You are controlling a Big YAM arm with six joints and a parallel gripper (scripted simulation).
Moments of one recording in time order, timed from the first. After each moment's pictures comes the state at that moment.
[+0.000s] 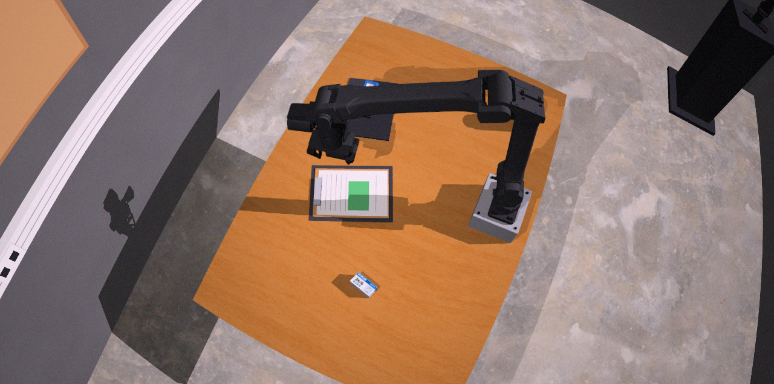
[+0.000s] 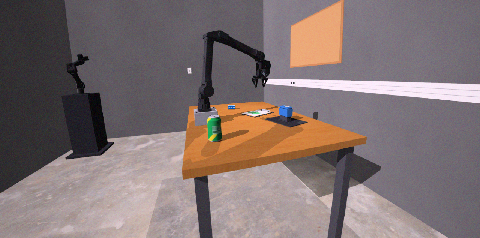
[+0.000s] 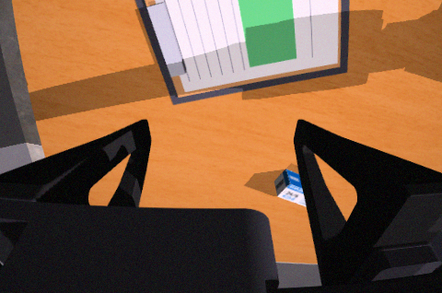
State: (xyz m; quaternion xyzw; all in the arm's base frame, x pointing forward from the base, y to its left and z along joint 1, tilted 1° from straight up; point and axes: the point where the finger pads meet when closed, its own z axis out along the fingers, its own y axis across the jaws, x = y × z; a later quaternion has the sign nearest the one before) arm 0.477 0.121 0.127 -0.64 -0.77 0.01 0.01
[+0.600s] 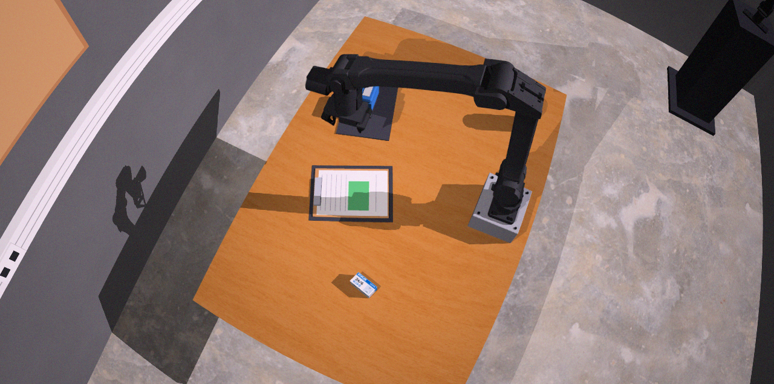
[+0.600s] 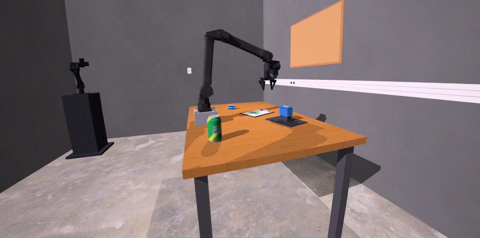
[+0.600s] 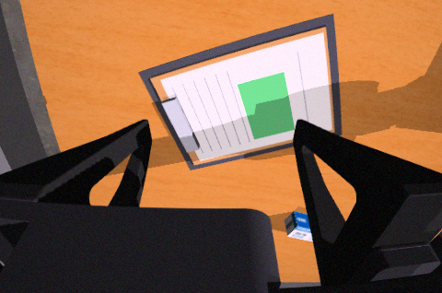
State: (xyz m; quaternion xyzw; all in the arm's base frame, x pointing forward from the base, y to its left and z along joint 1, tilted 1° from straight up) arm 0.492 0.011 0.114 -0.68 -0.74 0.01 0.00
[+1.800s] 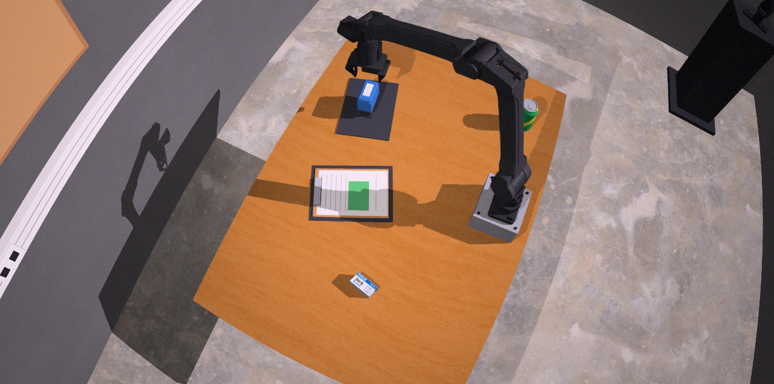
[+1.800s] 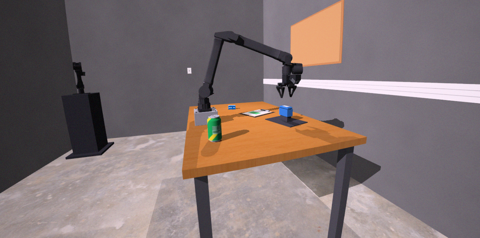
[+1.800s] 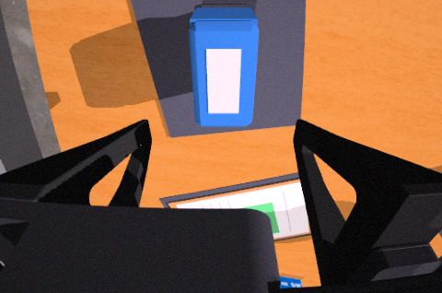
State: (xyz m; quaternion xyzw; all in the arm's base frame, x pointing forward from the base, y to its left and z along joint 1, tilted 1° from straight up) arm 0.521 -0.196 0.079 -0.67 -0.75 0.01 0.00
